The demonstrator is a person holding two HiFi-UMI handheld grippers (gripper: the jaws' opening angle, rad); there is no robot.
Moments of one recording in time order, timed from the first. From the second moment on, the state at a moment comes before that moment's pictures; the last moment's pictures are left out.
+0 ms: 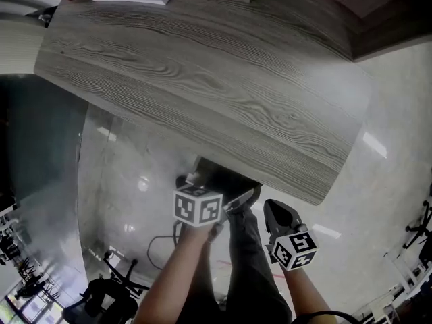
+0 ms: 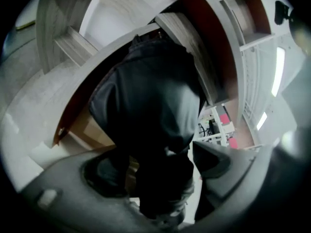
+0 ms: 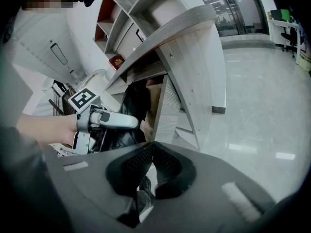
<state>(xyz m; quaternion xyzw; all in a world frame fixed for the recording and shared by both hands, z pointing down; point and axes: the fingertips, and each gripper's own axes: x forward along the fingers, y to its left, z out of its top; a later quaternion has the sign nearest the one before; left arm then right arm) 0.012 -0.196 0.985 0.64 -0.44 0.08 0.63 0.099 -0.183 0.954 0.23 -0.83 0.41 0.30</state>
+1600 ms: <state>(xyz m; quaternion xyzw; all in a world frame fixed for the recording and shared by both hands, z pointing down) 0.007 -0.122 0.685 0.69 -0.52 0.04 0.50 0.152 -0.160 0.667 0.21 -0.87 0.33 0.29</state>
